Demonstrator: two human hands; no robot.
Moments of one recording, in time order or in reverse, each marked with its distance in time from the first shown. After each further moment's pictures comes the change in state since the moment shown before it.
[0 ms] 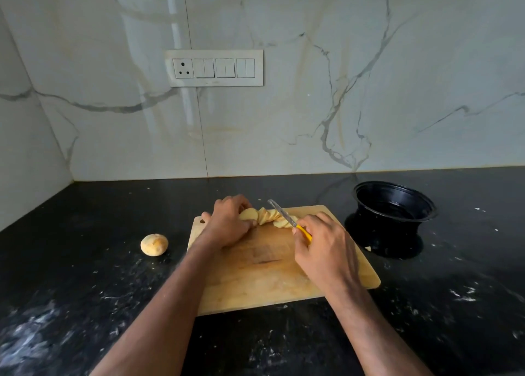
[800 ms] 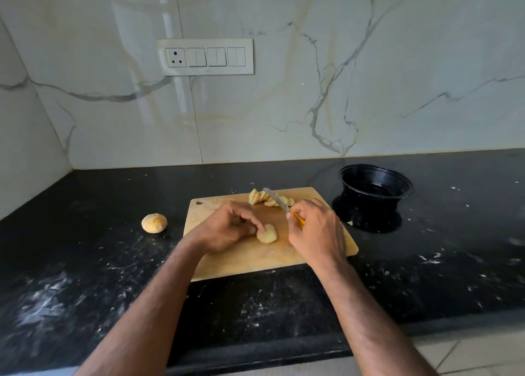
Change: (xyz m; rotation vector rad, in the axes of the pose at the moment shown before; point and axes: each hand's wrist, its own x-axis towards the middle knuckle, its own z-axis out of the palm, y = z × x) left_hand -0.077 0.021 -0.015 -0.344 -0.278 0.460; right_hand -0.019 -0.003 -0.017 0.052 -0.021 0.081
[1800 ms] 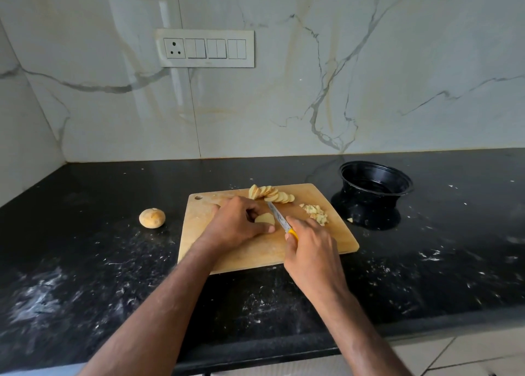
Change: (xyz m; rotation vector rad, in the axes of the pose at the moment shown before) left_hand 0.014 -0.002 0.024 0.343 0.261 -0.231; right_hand -0.042 -0.015 -0.002 -0.056 -0.092 -0.034
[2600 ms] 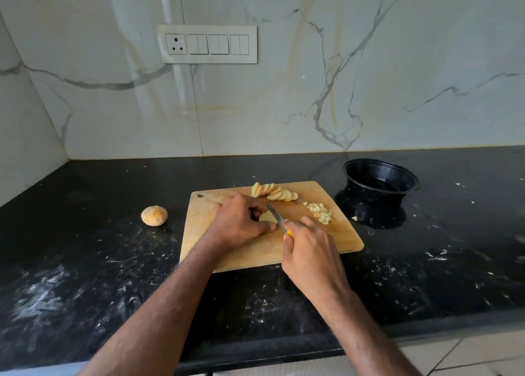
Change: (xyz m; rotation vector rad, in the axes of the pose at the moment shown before) left_hand 0.000 0.002 0.000 -0.033 -0.014 -0.032; right_hand 0.001 -0.002 0.004 -0.023 -0.085 -0.039
